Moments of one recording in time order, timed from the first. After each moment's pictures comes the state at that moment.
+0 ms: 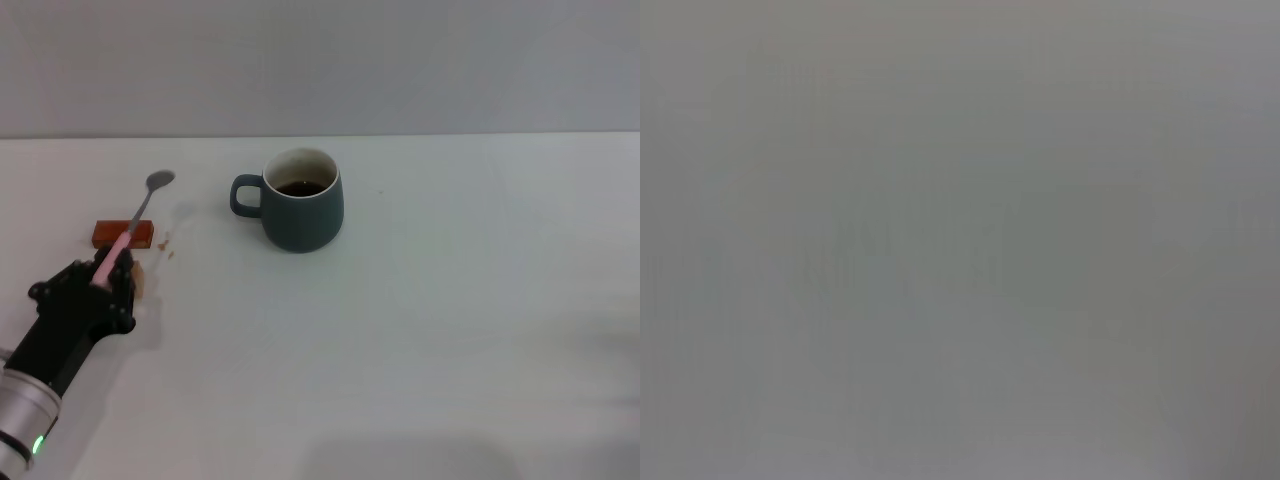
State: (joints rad) left arm -0.13 -2.01 -0.83 -0.53 2.54 1.03 -0.06; right arm 0.16 2.08 0.75 0.33 -2.01 -1.30 0.01
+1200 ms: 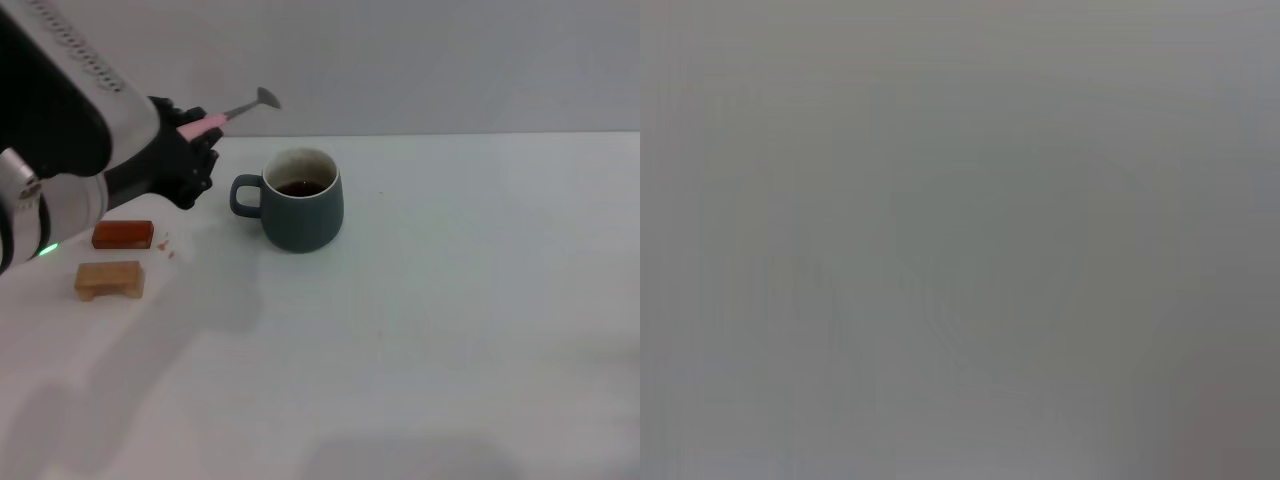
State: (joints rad) left arm -0.01 -1.98 -1.29 -1.99 2.76 -0.74 0.61; right arm 0.11 2.08 0.79 0.33 -2.01 -1.34 0.01
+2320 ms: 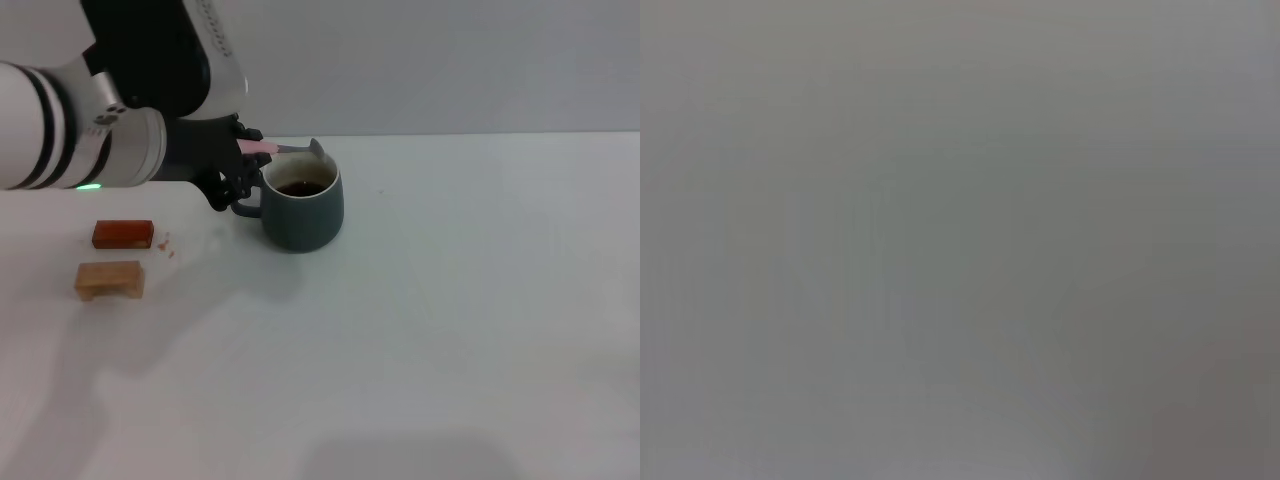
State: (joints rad) left arm -0.37 -2.06 -1.54 -1.86 2.63 -1.22 0.90; right arm 0.08 2.08 0.80 0.31 -2.01 -1.35 0.06
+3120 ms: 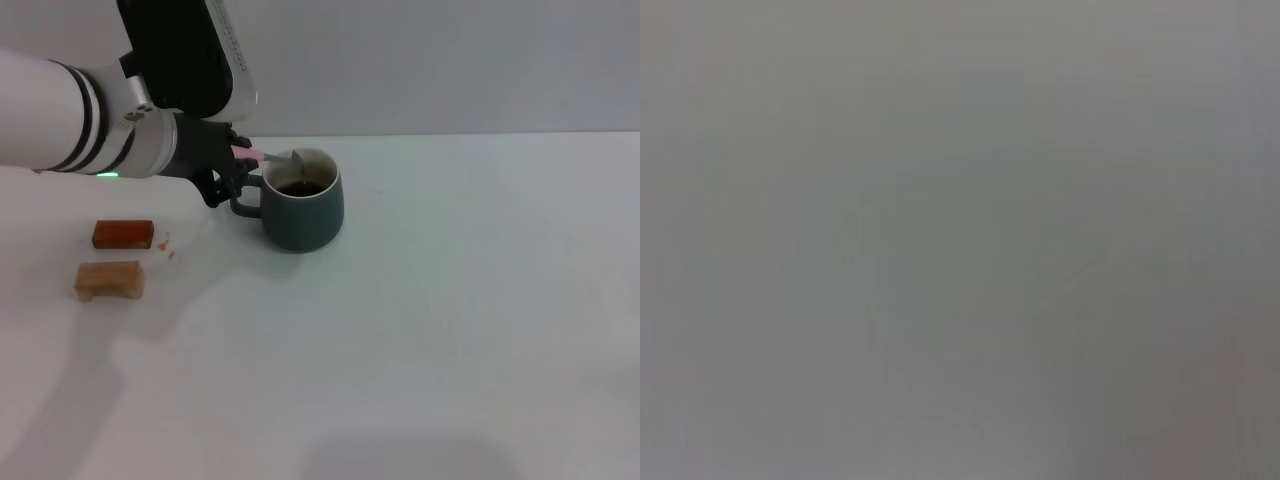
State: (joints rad) left arm -0.50 -2.06 -1.59 -1.59 2.66 -1.15 0.99; right arm 0.05 2.08 0.80 0.31 -2.01 -1.39 0.06
